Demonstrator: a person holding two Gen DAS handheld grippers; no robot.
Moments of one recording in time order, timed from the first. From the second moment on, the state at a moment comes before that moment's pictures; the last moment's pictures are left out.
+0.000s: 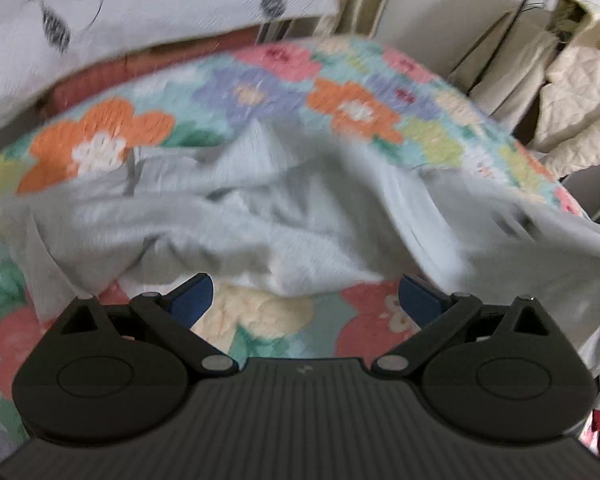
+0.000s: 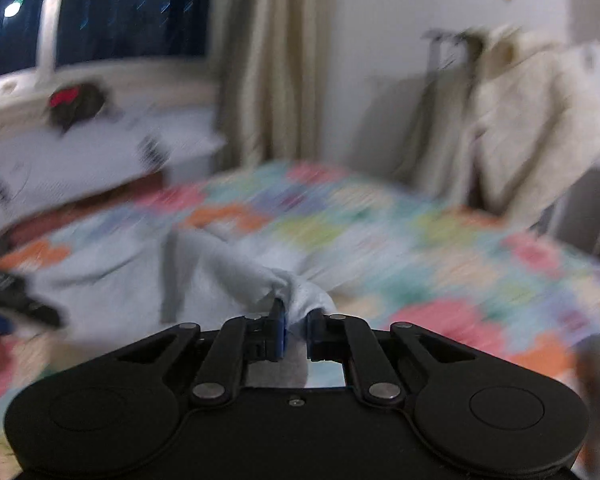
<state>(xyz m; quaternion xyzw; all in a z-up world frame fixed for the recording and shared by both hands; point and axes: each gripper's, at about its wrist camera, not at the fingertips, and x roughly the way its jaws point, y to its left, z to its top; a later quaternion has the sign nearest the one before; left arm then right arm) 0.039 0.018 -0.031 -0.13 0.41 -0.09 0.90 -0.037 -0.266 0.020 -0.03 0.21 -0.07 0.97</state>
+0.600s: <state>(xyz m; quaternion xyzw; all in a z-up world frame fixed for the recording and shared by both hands) 0.022 -0.078 -0.057 -0.01 0.50 -0.17 0.85 -0.080 -0.455 -0.050 -0.09 0.32 -0.19 0.92</state>
